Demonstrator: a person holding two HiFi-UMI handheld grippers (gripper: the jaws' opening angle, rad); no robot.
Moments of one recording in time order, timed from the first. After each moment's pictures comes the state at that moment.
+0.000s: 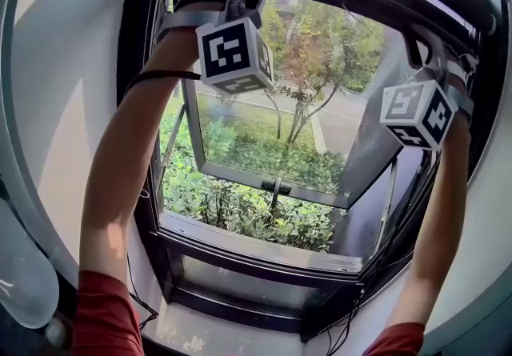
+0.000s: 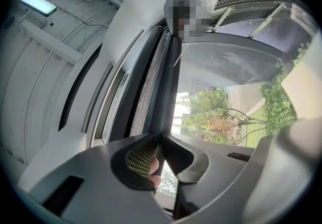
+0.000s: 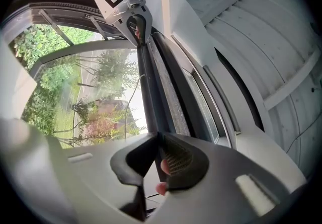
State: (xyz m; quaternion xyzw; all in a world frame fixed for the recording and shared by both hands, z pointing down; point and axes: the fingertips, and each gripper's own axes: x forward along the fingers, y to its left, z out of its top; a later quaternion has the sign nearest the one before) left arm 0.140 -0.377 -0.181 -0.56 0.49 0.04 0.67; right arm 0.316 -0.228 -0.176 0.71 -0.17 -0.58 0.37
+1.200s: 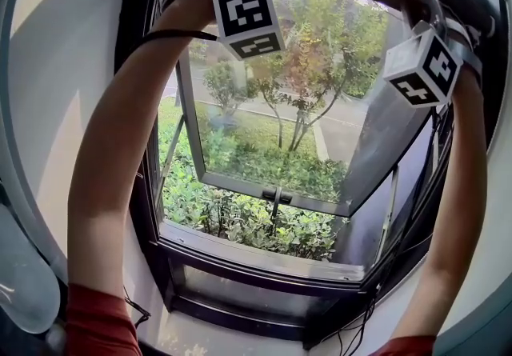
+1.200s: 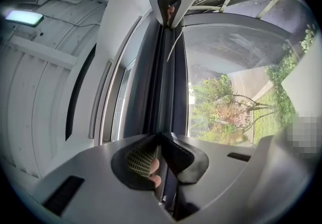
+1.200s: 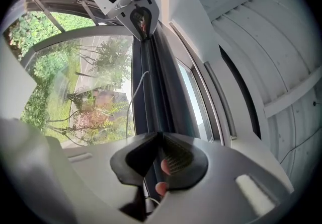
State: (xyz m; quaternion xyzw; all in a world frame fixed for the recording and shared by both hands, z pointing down) left arm 0.141 -0.379 -0.253 -0.50 0.54 0.01 0.67; right arm 0.318 -0.231 -0.248 0.71 -0.12 -0.56 0.40
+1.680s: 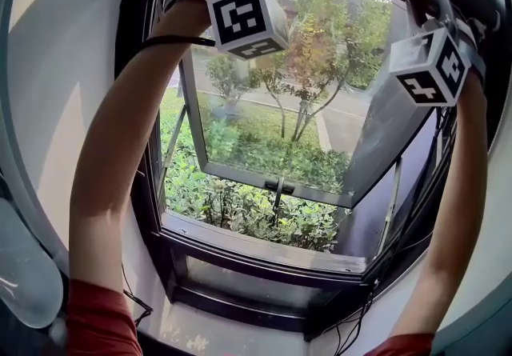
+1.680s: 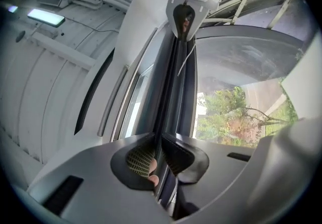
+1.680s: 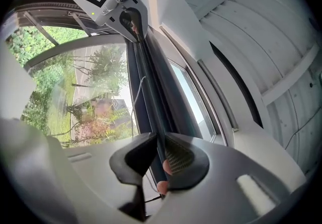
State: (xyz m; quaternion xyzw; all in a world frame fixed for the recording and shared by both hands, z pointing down) left arm 0.133 -0.355 -0.244 -0.51 0.54 0.10 0.66; right arm 0.314 -0.226 -0.237 0.73 -0.16 -0.56 0.36
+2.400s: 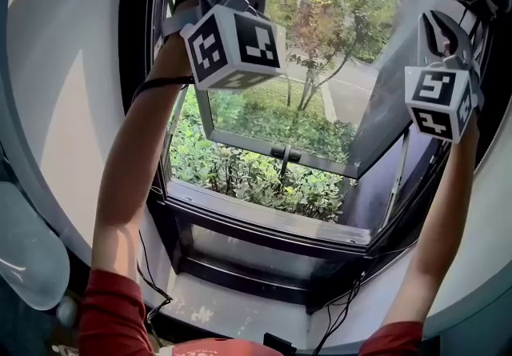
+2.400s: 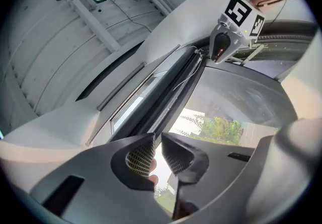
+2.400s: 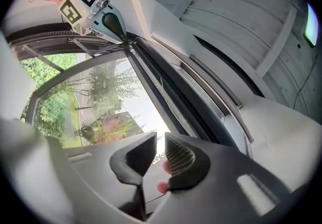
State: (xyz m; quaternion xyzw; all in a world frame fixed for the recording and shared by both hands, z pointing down) left arm 0.108 -0.344 -0.156 -0.65 0.48 0.20 0.55; right arm 0.327 -0.213 -0.154 0.75 -0.26 -0.54 0.27
